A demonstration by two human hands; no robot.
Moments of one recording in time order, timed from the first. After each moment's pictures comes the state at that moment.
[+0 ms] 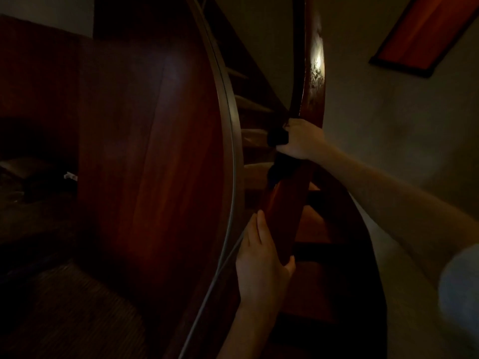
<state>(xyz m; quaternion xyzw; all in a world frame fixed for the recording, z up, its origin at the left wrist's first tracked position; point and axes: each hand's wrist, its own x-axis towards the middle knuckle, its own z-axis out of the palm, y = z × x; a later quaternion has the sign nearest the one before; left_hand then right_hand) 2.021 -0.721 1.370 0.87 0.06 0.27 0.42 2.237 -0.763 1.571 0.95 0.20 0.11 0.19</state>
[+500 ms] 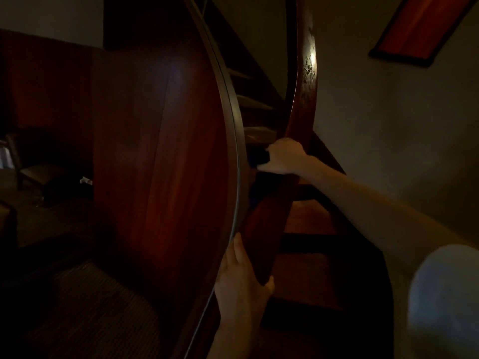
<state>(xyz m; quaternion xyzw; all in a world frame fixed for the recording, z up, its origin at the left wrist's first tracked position) 1.947 -0.707 1.332 0.88 0.08 0.18 0.42 2.157 -0.745 1.537 0.92 0.26 0.05 0.28</state>
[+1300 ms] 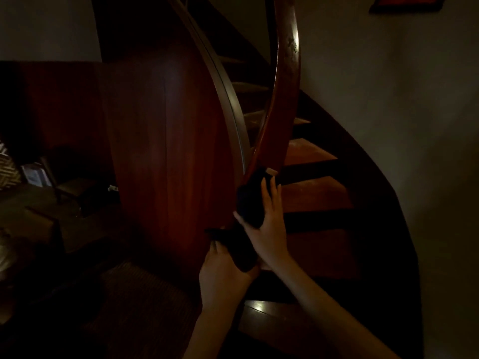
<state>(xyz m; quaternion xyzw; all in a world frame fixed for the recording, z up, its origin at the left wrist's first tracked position) 1.922 -0.696 1.319 0.89 0.09 0.16 0.42 2.012 -0.784 1.349 0.85 0.21 0.25 -0.42</state>
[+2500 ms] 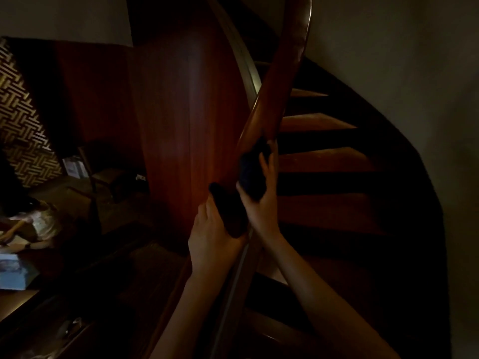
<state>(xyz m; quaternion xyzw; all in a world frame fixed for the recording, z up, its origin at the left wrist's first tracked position) 1.752 -0.683 1.203 0.89 0.09 0.29 0.34 1.832 -0.765 1.227 0.72 0.23 0.21 -0.61</state>
